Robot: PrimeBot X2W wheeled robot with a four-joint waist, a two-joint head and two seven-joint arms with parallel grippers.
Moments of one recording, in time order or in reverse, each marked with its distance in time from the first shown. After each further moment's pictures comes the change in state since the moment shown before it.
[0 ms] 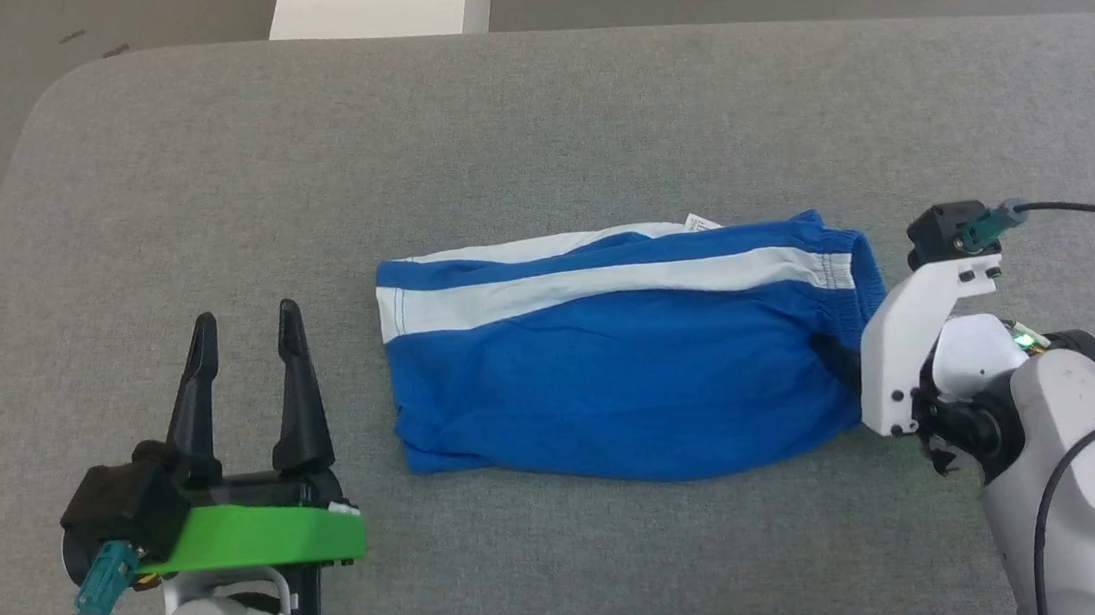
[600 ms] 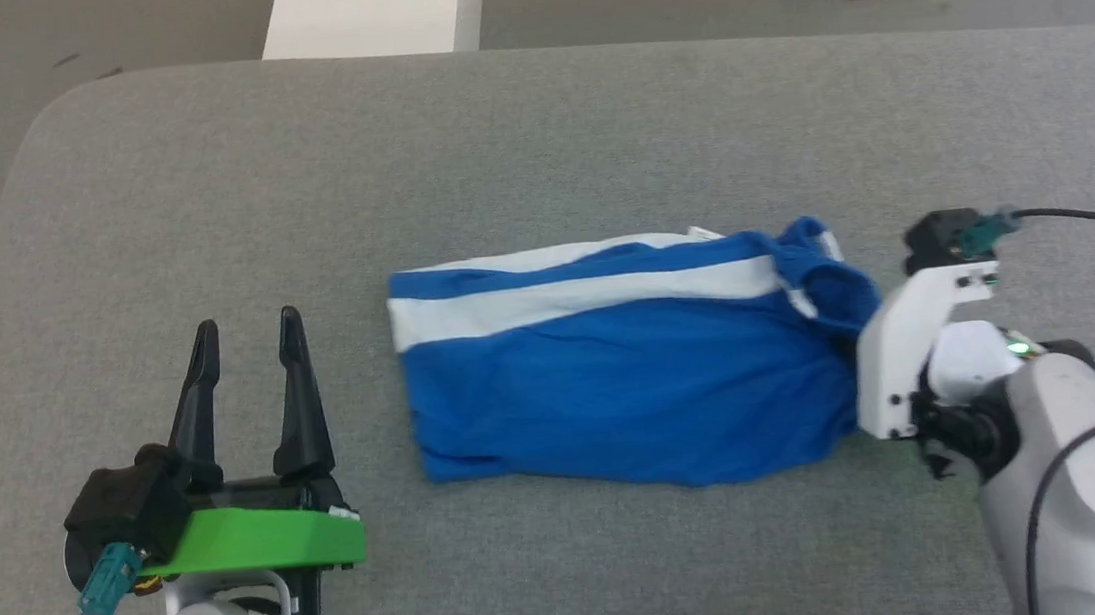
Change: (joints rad) left arm 0.003 -0.001 0.002 0.015 0.002 0.000 0.000; right arm -0.018 0.013 -0.028 0.052 0.009 0.001 -0.031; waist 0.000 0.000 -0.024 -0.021
